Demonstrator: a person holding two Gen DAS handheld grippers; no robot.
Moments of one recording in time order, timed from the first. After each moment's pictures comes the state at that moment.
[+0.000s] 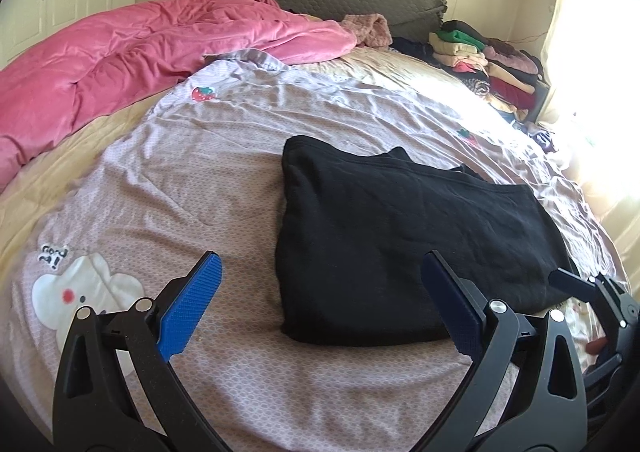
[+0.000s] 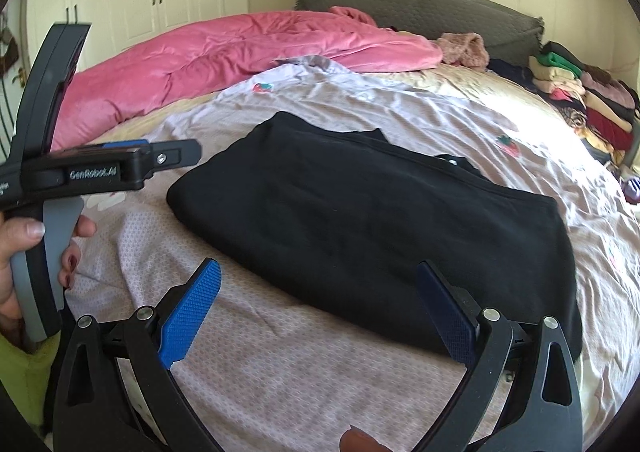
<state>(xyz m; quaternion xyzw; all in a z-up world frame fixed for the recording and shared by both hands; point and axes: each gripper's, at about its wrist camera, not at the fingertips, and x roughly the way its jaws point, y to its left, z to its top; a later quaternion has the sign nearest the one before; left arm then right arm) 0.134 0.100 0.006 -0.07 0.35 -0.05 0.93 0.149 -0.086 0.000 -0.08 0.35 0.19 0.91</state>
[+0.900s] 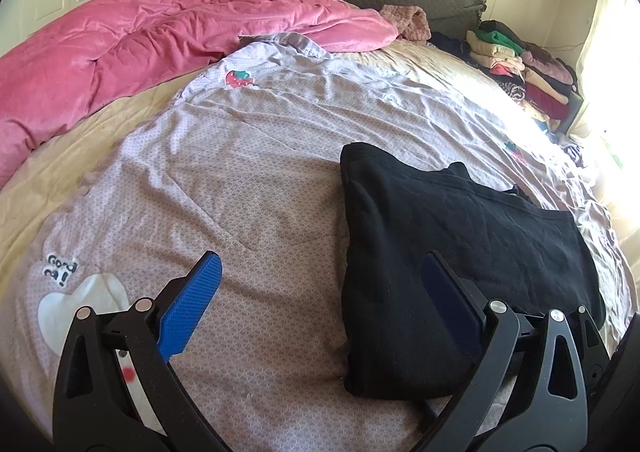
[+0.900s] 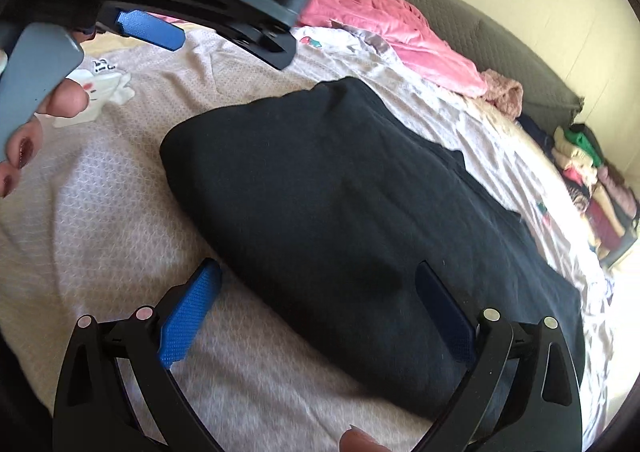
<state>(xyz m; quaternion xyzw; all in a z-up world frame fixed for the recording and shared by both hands) 0.182 0.137 -0.005 -0.09 0.39 0.00 0.92 0.192 0.012 -0.062 -0.27 0.35 0.19 0.88</state>
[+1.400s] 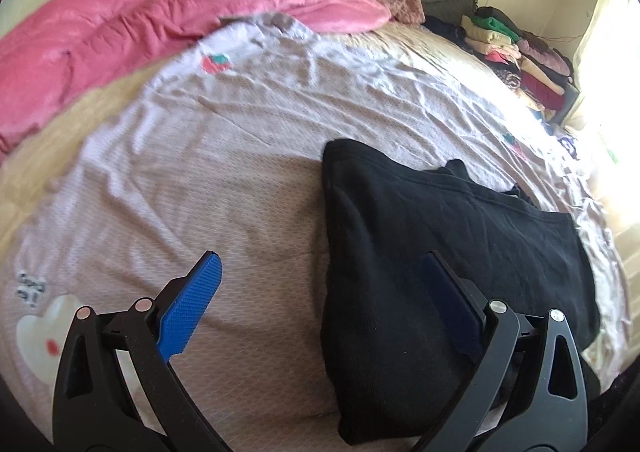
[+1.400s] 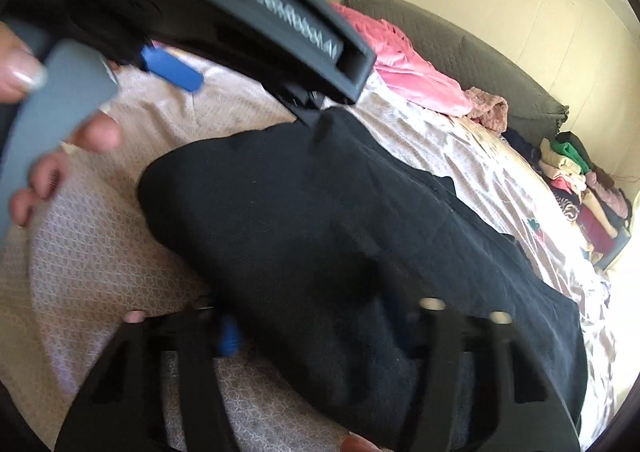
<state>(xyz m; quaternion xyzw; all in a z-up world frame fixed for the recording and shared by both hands) 0.223 0.129 -0.017 -0.11 0.43 -0.04 0.90 0.207 0.012 -0.058 -0.24 0.30 0.18 0.91</state>
